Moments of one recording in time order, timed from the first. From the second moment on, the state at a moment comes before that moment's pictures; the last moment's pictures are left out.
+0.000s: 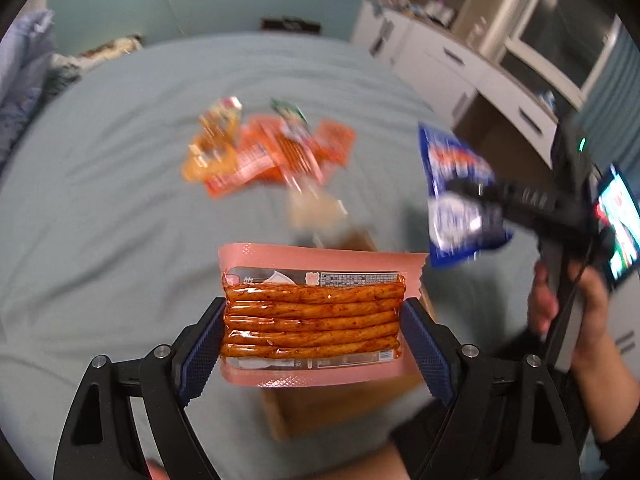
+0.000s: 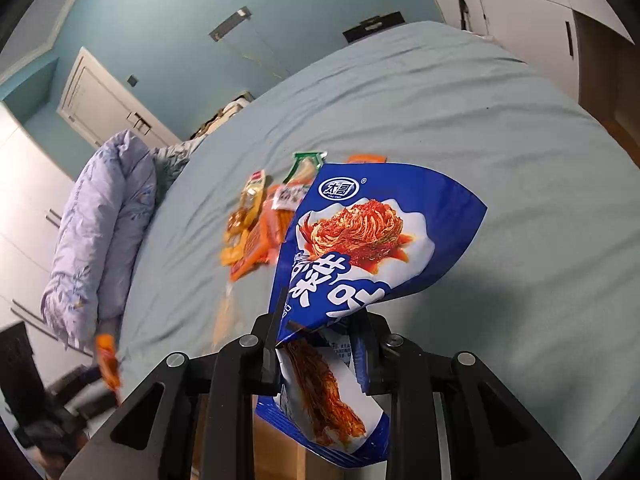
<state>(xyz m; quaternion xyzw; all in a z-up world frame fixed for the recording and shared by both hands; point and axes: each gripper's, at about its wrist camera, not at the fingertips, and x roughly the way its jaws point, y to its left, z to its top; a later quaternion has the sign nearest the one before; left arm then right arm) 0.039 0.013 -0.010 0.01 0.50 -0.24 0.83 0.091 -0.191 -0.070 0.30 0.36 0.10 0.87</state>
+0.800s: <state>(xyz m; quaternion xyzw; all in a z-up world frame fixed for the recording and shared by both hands) 0.038 0.020 0.001 0.02 0.44 -0.19 0.88 0.039 -0.108 -0.037 0.15 0.32 0.17 0.92</state>
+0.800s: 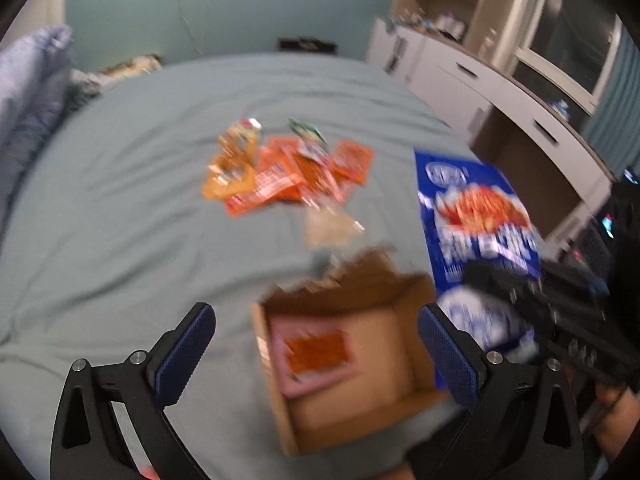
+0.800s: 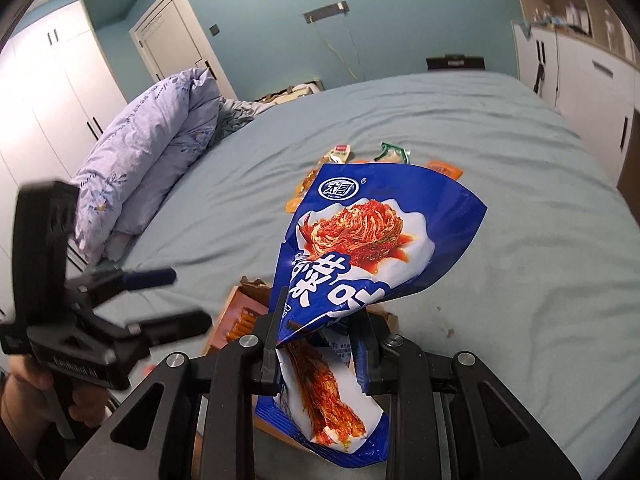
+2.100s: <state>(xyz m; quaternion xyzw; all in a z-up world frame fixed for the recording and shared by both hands) 0.080 0.041 0.009 0.11 0.43 -0.06 0.89 0.071 -0.142 -0.018 0.09 0.42 -0.05 0.90</state>
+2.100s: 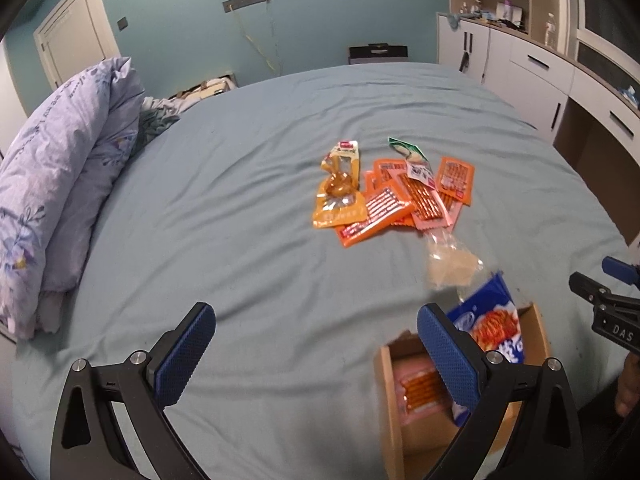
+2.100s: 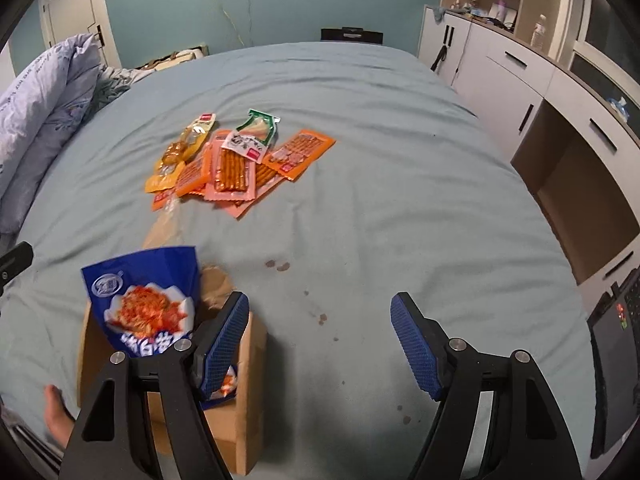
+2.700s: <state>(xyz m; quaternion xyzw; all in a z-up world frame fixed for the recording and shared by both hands) 0.186 0.055 -0.047 0.11 0.48 -0.04 0.87 0.186 -0.185 -0.064 0.15 0.46 -0.06 0.87</state>
